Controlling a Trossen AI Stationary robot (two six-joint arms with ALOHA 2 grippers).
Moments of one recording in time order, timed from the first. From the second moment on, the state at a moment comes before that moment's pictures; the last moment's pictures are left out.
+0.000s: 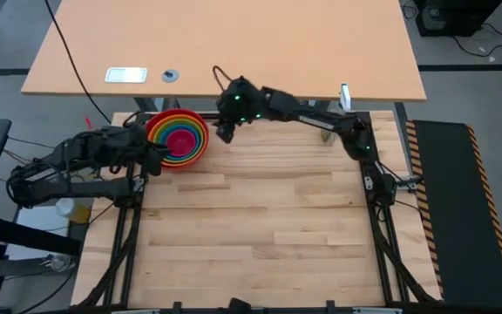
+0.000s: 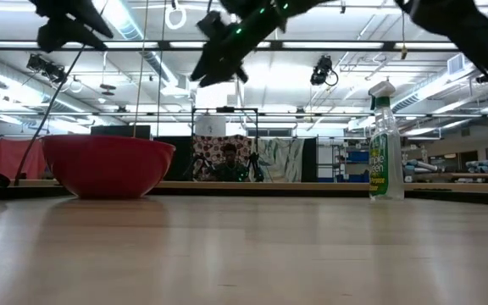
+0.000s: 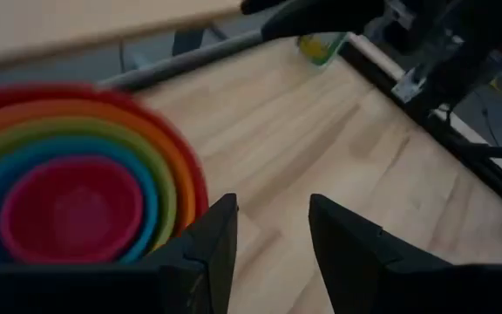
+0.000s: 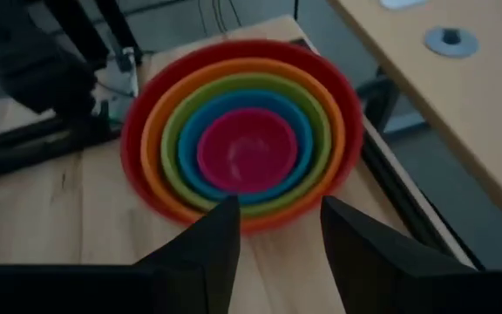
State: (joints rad) left arm 0.23 0.57 0.94 -0.91 -0.23 -0.58; right arm -0.36 2.19 2.24 -0.68 -0.11 0.07
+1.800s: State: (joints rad) left arm 0.23 0.00 0.25 -0.16 -0.27 -0.66; right arm -0.55 0.50 0.14 0.37 -0.09 0.80
